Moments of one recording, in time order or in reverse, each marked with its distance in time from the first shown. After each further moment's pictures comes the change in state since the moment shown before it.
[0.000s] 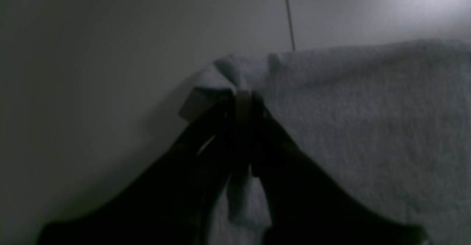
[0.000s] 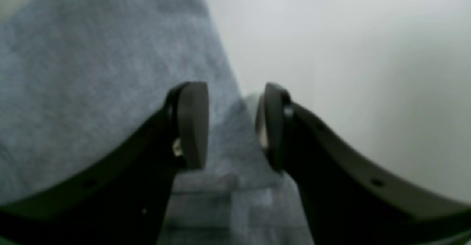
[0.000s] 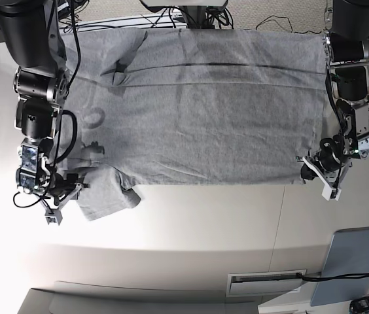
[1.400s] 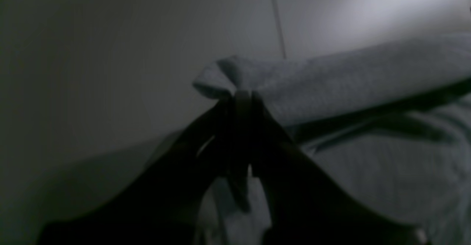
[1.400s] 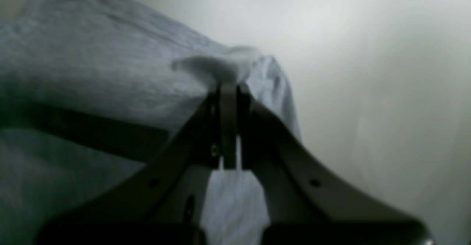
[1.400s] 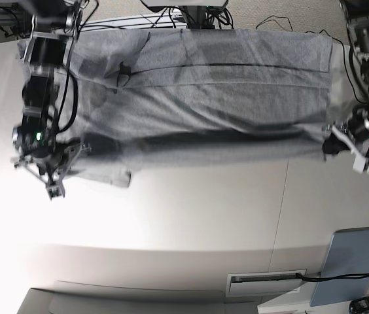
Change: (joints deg) left arm 22.6 -6.8 -13.8 28.1 -23.2 -6.1 15.4; right arm -31.4 -2.1 0.3 61.4 1.0 -0.5 -23.4
